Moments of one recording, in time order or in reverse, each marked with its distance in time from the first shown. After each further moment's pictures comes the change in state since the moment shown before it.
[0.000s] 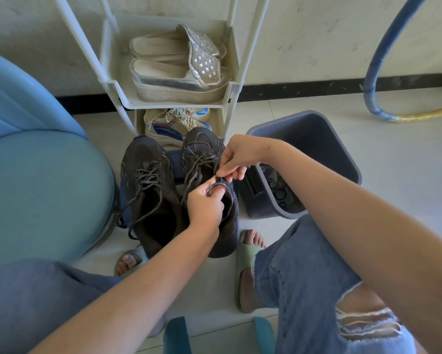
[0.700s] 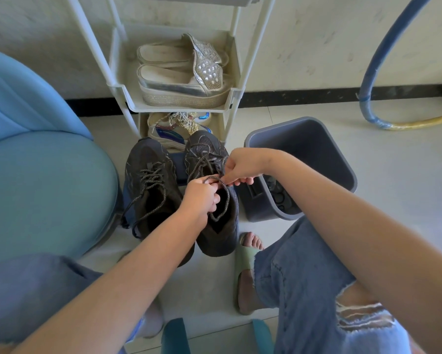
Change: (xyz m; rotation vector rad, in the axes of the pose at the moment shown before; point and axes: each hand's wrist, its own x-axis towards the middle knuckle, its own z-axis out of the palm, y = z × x) left_hand 0.017 0.027 -0.015 -0.083 -0.148 -0.225; right_hand -0.023 -0.016 0.015 -0.203 -0.005 0.068
